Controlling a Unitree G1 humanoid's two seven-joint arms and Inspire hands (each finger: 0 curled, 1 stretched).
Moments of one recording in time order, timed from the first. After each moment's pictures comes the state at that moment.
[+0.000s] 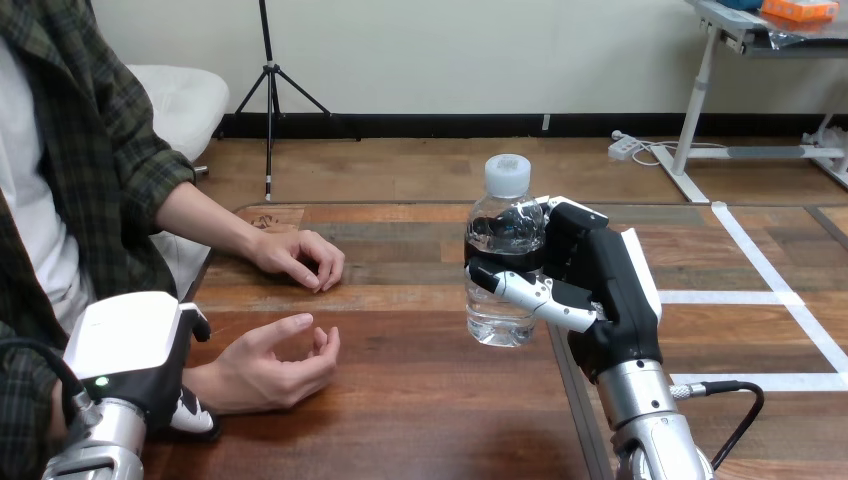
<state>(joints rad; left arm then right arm) 0.04 0.51 -0.16 0.05 1.00 0.24 -0.05 -0.17 -0.01 -0.01 0.43 0.07 -0.50 0.13</state>
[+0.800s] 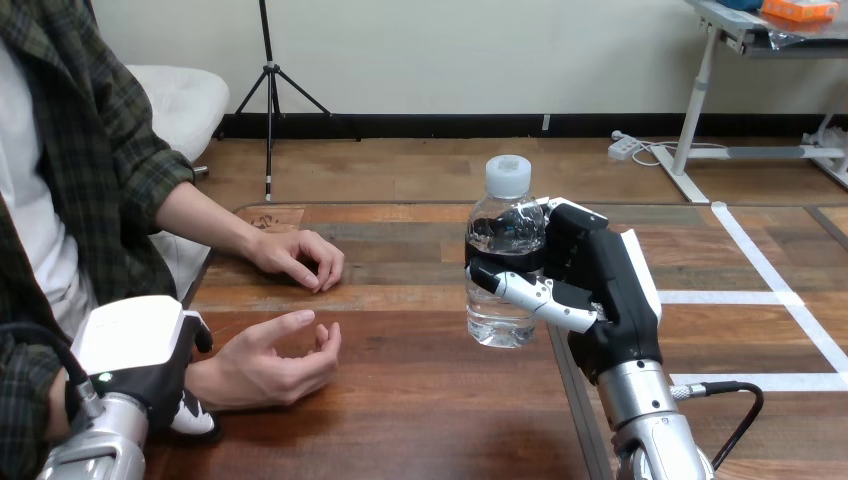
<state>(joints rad) 0.02 0.53 -0.19 0.01 1.00 0.30 -0.17 -0.17 -0.01 -0.01 0.43 0.07 -0.49 0.14</state>
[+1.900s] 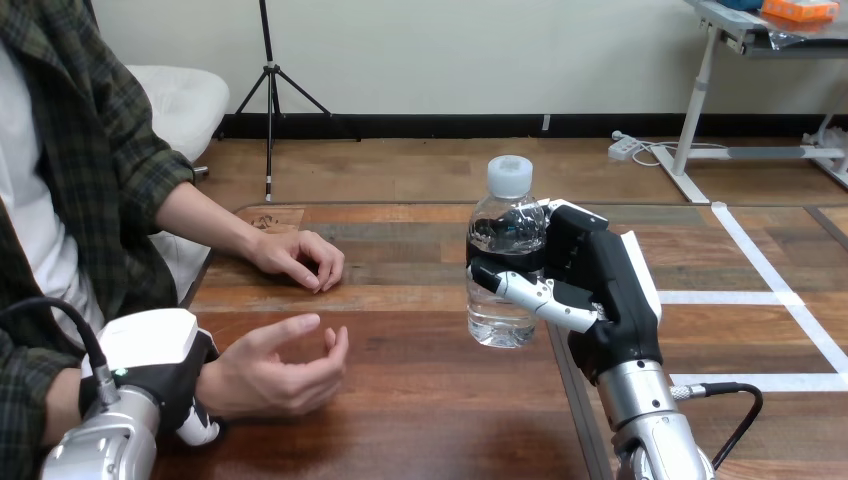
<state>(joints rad) -0.03 0.54 -0.24 -0.01 1.01 0.37 -0.39 -0.17 -0.01 -0.01 0.42 0.09 -0.47 0.14</state>
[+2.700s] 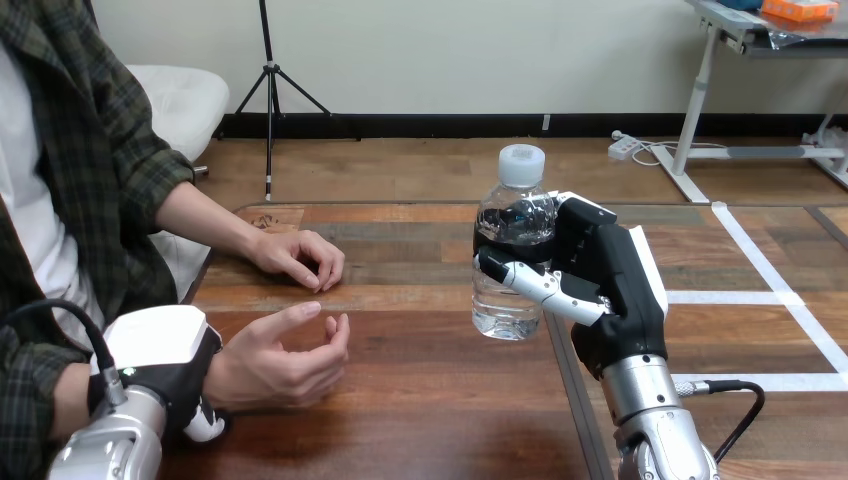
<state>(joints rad) -0.03 0.54 -0.25 0.02 0.99 0.32 -0.30 -0.17 -0.01 -0.02 0.39 0.12 -0.44 0.14</state>
